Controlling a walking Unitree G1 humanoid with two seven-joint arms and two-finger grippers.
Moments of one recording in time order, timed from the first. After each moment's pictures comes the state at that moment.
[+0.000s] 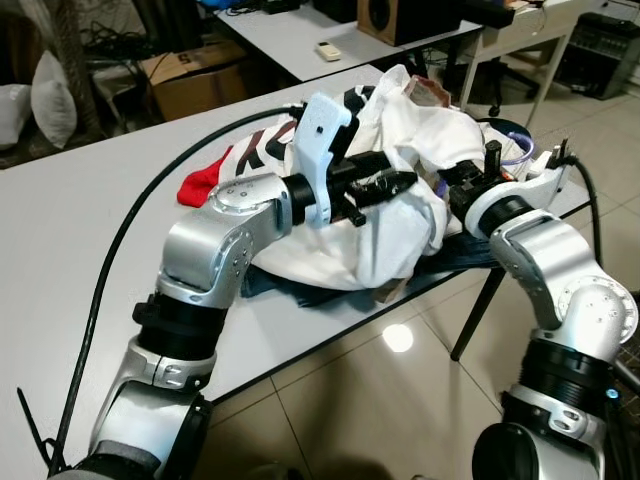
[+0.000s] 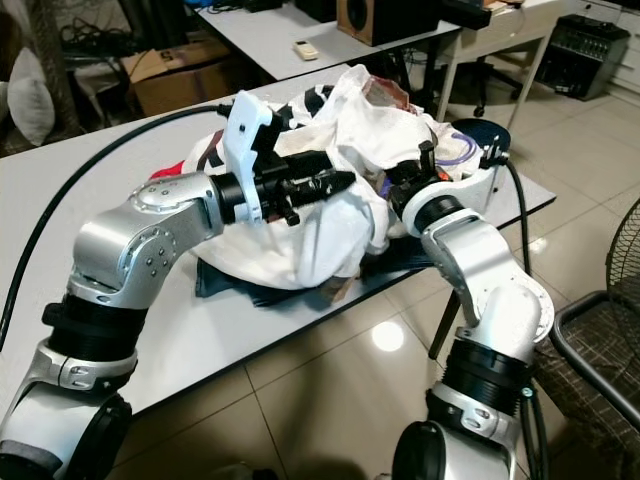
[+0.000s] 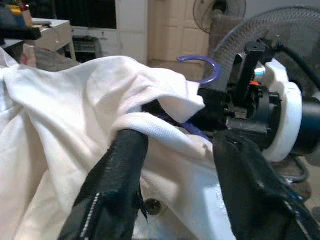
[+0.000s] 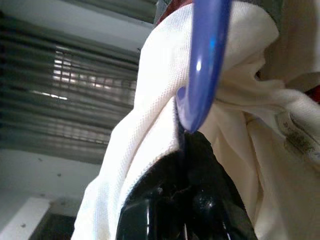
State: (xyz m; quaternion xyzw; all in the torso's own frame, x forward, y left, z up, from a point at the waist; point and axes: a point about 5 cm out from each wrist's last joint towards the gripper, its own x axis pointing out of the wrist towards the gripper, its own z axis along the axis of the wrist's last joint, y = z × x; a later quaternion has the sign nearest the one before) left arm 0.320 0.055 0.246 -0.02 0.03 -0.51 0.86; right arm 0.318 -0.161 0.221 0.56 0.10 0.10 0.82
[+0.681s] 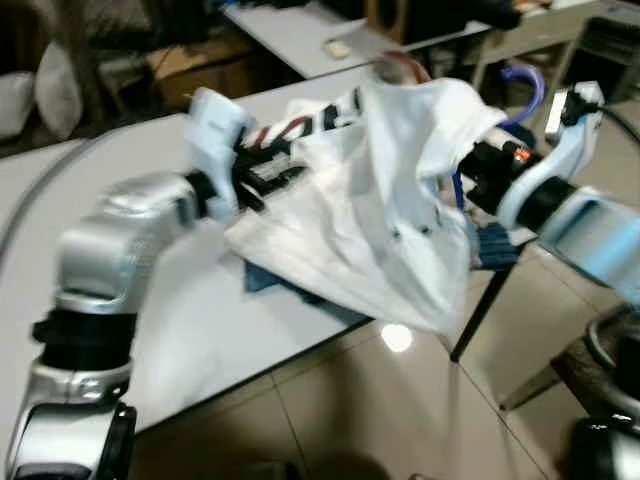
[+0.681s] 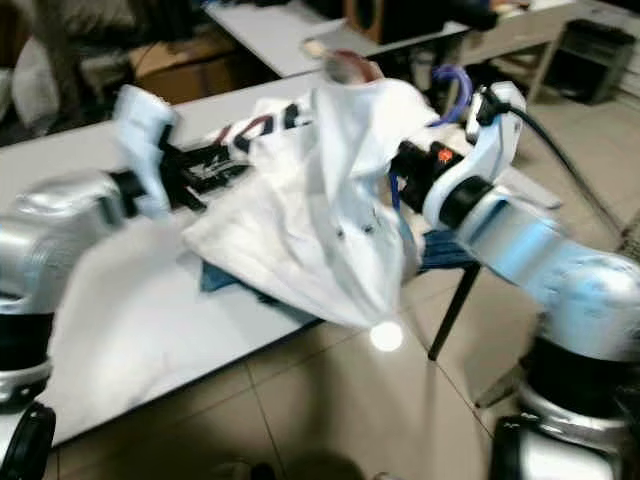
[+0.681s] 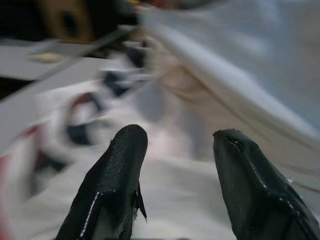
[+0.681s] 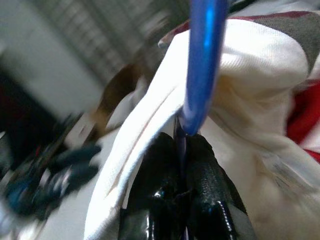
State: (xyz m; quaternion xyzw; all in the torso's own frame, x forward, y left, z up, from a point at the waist) left arm 0.325 0.156 0.247 0.05 0.03 -0.33 0.94; right arm 0.279 -0.161 0.272 0.23 0.09 0.26 0.93
